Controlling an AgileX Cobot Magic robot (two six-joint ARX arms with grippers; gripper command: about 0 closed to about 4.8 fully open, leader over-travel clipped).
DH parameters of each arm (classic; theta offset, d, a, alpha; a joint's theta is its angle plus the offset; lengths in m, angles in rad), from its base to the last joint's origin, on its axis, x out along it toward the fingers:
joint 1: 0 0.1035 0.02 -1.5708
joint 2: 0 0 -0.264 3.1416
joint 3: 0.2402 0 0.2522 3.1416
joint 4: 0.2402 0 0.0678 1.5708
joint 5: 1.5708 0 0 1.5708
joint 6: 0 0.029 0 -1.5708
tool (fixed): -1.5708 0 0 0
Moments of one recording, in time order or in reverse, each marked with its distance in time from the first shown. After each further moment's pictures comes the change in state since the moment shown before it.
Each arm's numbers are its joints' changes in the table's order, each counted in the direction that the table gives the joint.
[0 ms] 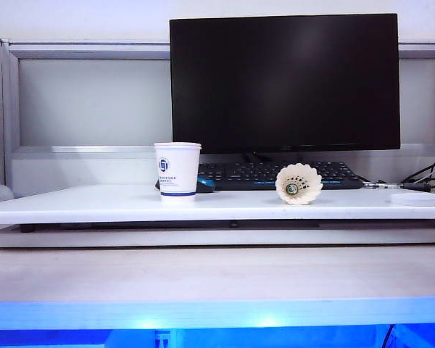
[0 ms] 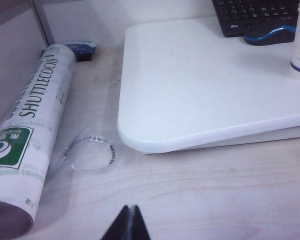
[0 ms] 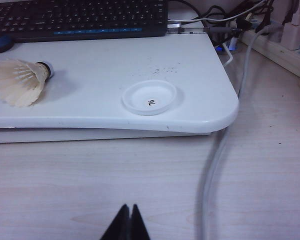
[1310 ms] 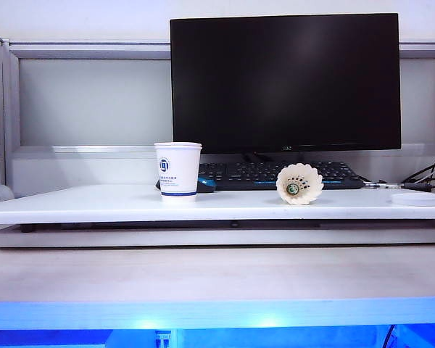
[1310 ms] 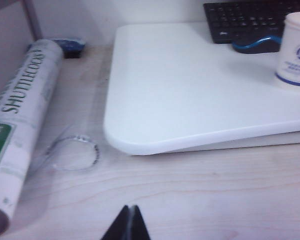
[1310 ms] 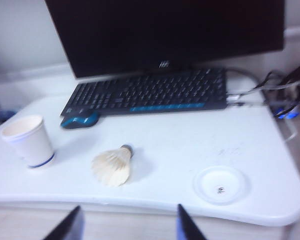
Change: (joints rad) left arm 0.000 0.000 0.000 -0.001 -0.050 -0.064; right arm 0.004 0.197 0.279 -0.076 0.188 0.135
